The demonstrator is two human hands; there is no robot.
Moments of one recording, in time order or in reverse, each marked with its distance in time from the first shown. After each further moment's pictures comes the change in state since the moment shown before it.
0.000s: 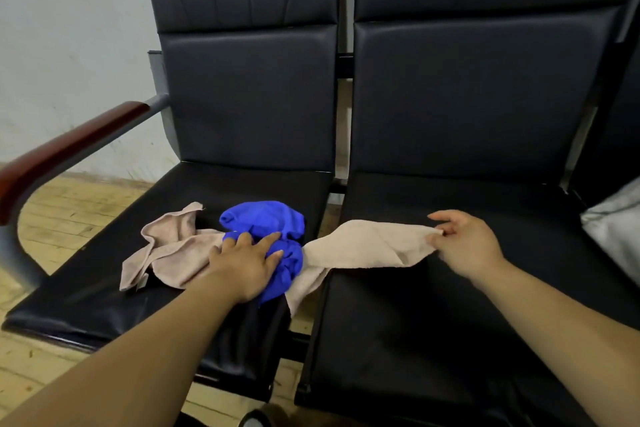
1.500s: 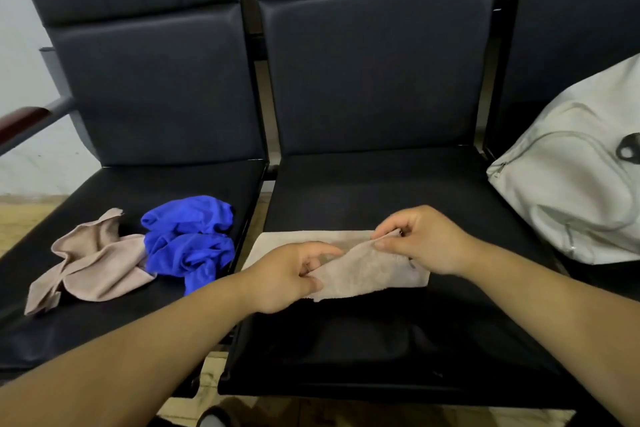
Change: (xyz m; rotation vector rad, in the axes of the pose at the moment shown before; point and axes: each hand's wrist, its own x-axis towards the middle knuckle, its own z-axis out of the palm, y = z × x) left_hand -0.045 0.160 0.007 -0.666 -0.267 0.683; right_hand -0.050 0.035 -0.078 -0.044 -0.370 -0.290
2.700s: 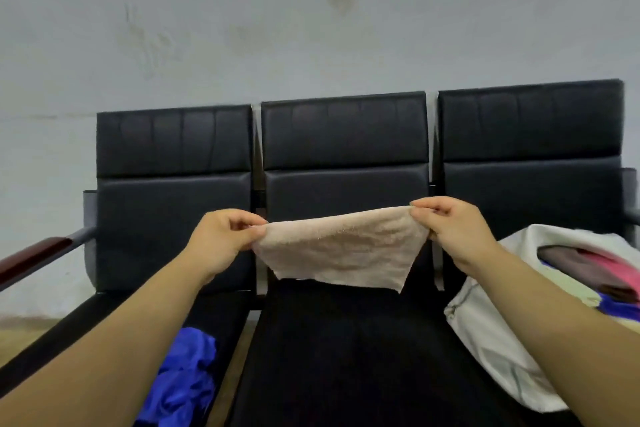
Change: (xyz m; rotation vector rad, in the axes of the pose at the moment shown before) left_hand -0.007 0.144 -0.187 -0.216 0.792 0.131; right_hand 0.006 -0.107 -0.192 0.370 0.672 -0.149
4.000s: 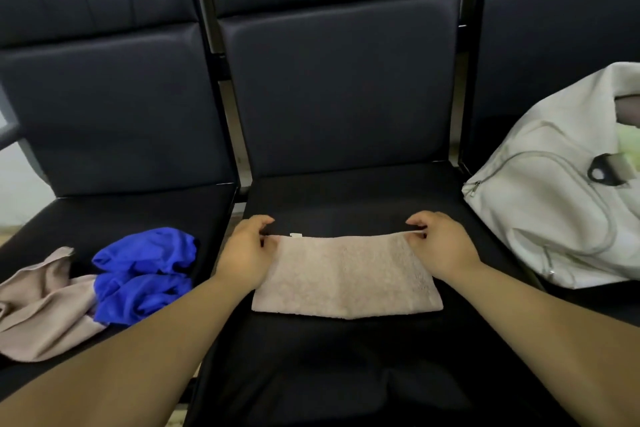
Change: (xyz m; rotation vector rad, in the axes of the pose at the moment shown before) left_hand -0.054 -0.215 0.138 0.474 -0.167 -0.253; right_hand -0.080 0.247 0.050 -0.720 -0.187 0.228
